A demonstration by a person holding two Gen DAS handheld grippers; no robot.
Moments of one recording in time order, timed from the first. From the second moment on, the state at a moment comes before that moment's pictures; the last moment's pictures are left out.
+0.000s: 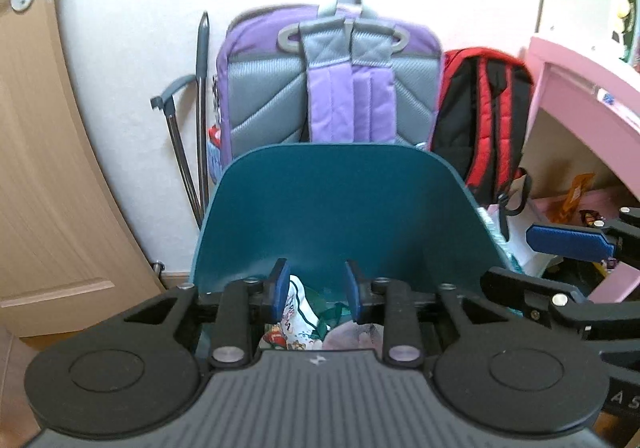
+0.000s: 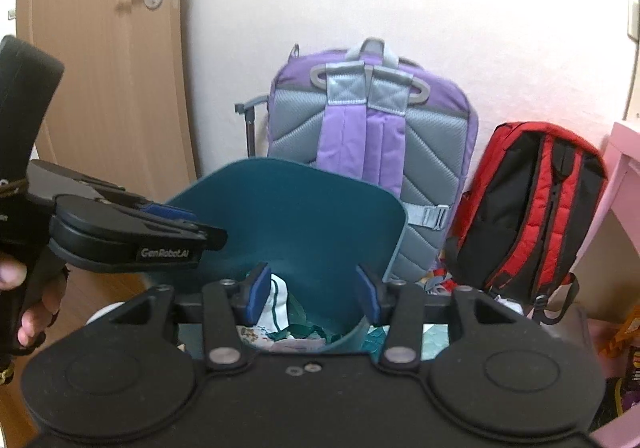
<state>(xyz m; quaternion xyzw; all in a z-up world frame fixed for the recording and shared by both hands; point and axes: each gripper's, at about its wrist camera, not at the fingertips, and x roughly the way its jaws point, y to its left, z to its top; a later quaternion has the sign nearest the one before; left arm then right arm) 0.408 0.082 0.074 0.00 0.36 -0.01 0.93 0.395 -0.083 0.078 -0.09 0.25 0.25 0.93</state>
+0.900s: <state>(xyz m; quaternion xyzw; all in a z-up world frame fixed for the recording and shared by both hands) 0.216 0.052 0.084 -0.02 0.34 -0.06 0.94 0.224 -0.163 0.082 -0.05 0.24 0.28 0.93</state>
